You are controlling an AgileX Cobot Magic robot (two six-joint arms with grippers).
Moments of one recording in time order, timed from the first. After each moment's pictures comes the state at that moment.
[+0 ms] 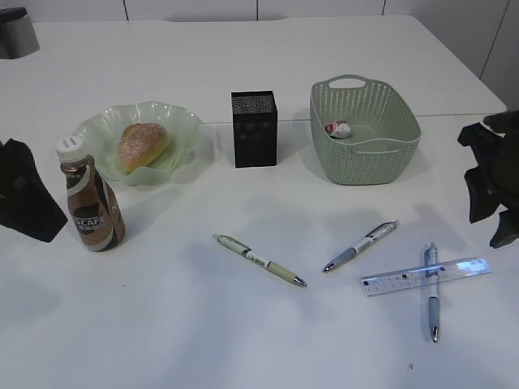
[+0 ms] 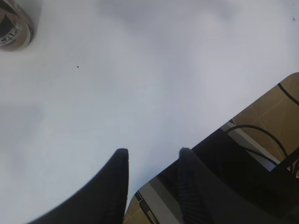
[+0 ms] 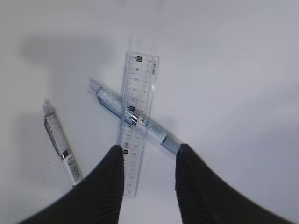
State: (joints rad) left arm -0.45 1.28 -1.12 -0.22 1.16 0.05; right arm 0.16 1.57 -1.09 -0.14 1.02 1.57
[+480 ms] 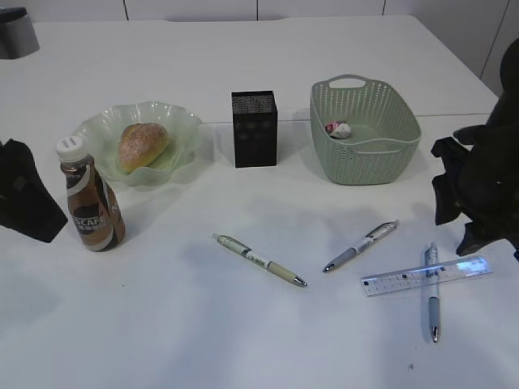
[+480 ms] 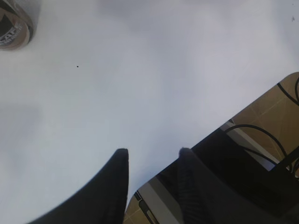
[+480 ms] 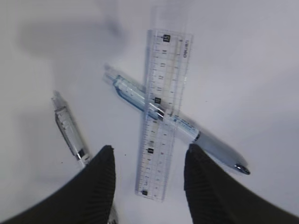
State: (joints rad) left arm -0.45 1.28 -1.12 -0.22 1.16 0.05; right arm 0.16 1.68 -1.09 -0.08 0.89 1.57
